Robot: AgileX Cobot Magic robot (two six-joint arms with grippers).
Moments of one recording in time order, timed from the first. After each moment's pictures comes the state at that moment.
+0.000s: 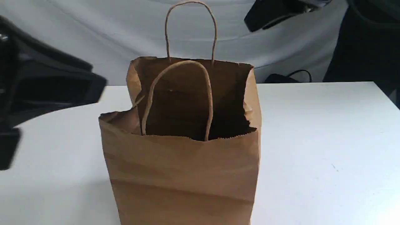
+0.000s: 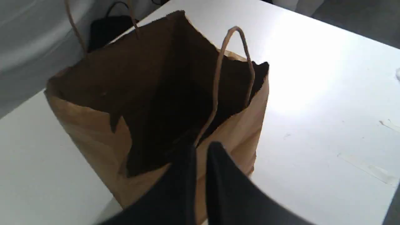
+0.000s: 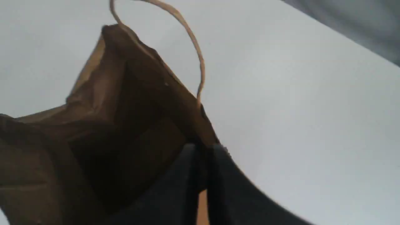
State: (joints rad) left arm -0.67 0.89 -1.10 -0.19 0.85 0.27; right arm 0.29 1.60 -1.85 0.42 1.23 -0.39
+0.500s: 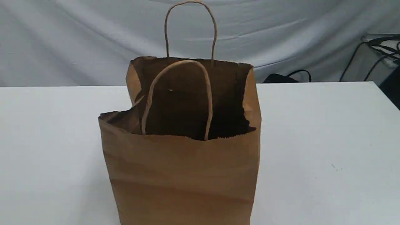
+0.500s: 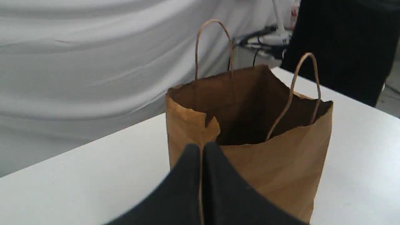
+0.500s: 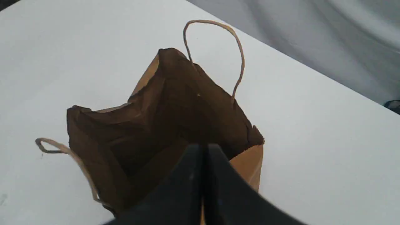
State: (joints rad) left arm -0.67 0.31 -0.80 0.15 0.75 -0.10; right arm 0.29 1.21 -1.55 0.44 1.11 -0.39
